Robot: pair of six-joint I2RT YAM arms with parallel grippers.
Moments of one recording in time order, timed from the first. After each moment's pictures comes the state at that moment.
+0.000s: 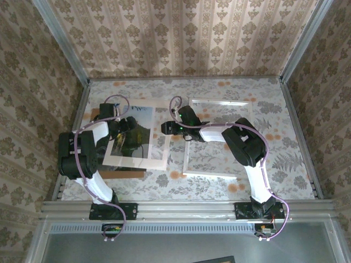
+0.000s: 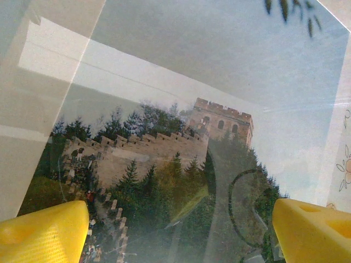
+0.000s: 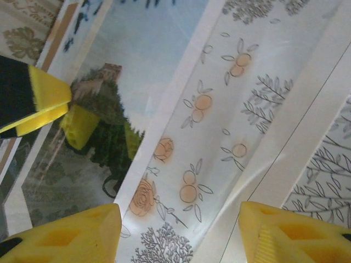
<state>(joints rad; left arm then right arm) -0.01 1.72 0.94 -0.24 0.28 -0.37 0.63 2.11 1.26 0.26 -0.32 0.54</state>
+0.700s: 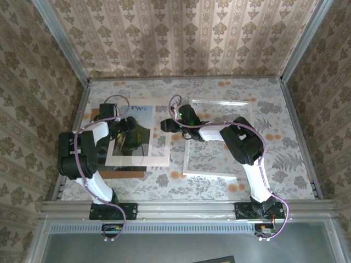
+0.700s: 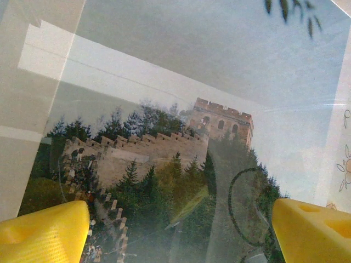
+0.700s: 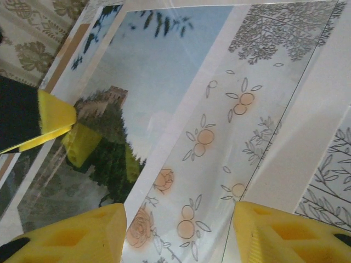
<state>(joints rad) -0.01 1.72 0.94 -0.23 0.28 -0.37 0.62 2.16 1.28 0.34 -0.29 0.51</state>
